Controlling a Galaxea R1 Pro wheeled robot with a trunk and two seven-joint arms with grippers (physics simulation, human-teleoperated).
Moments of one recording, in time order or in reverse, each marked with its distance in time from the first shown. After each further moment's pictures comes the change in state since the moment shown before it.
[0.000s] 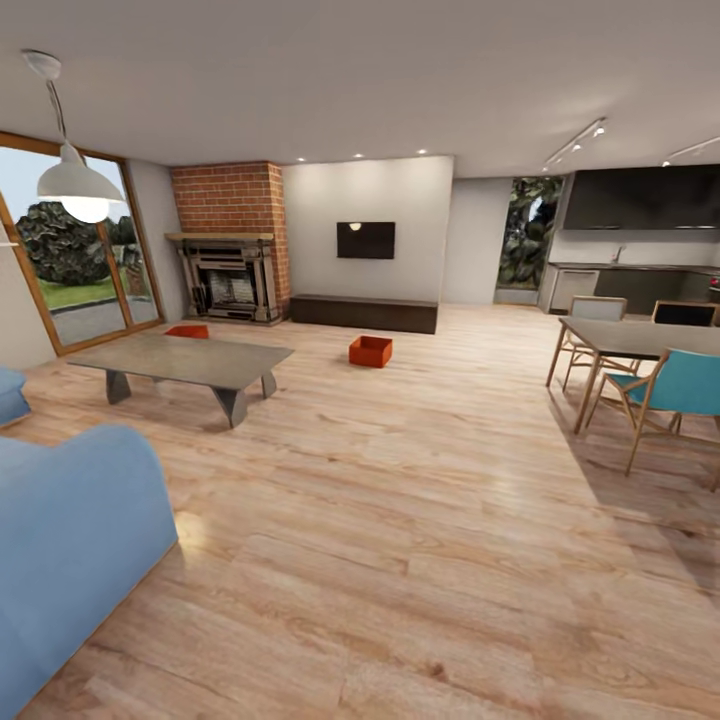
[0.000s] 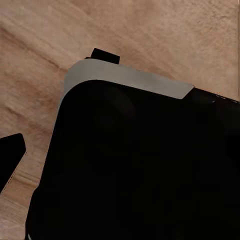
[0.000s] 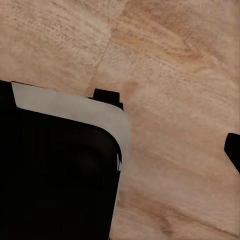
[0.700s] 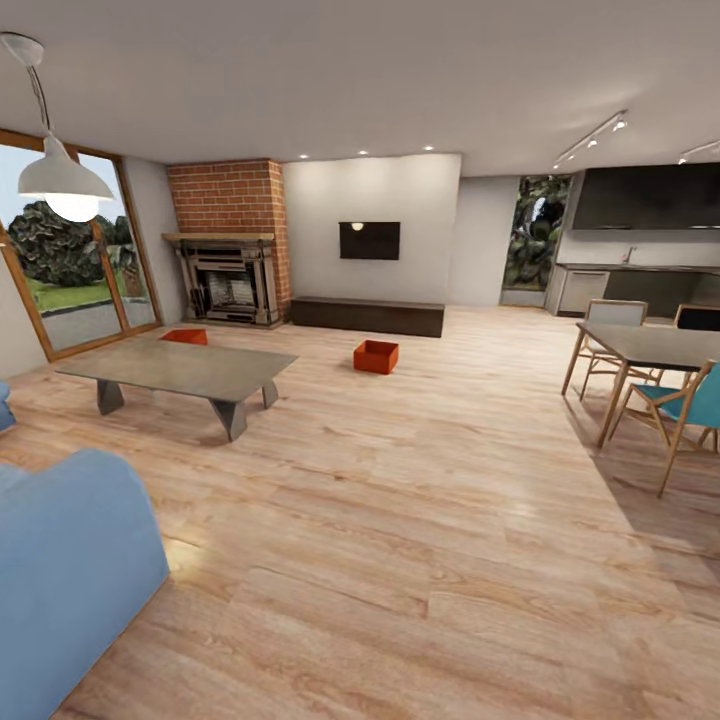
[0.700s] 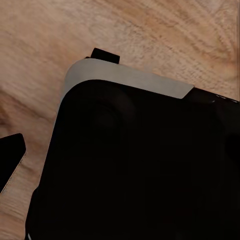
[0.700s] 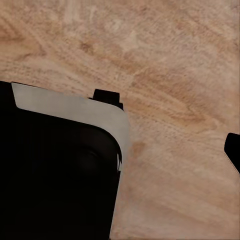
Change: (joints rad) left arm 0.000 0.000 0.000 0.000 0.000 0.001 0.000; right arm 0.000 0.000 -0.003 0.000 0.000 0.000 0.000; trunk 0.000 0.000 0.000
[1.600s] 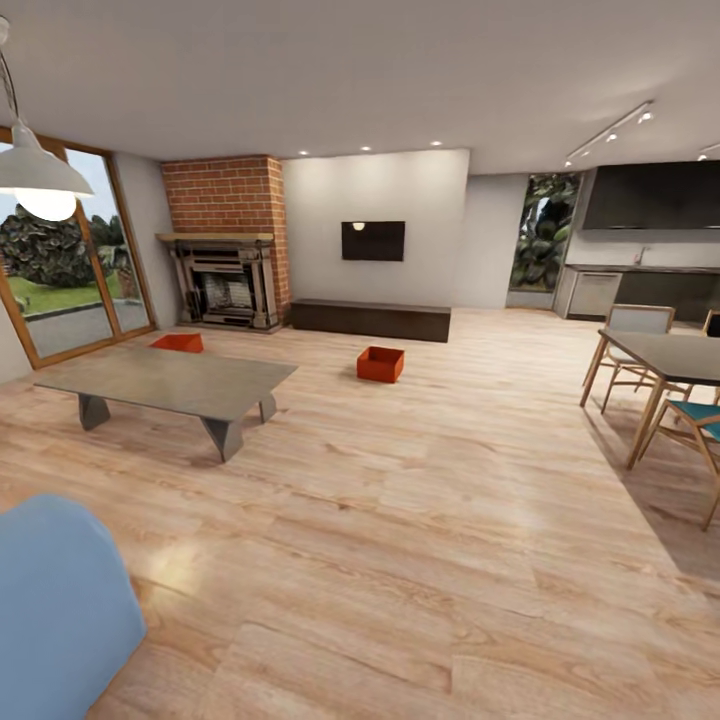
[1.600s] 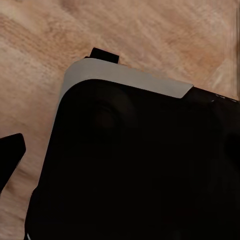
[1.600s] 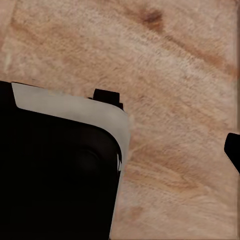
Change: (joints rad) left arm 0.000 -0.002 -0.001 0.000 -0.001 0.000 0.000; right arm 0.000 0.000 0.001 0.000 0.000 0.000 0.000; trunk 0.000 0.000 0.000
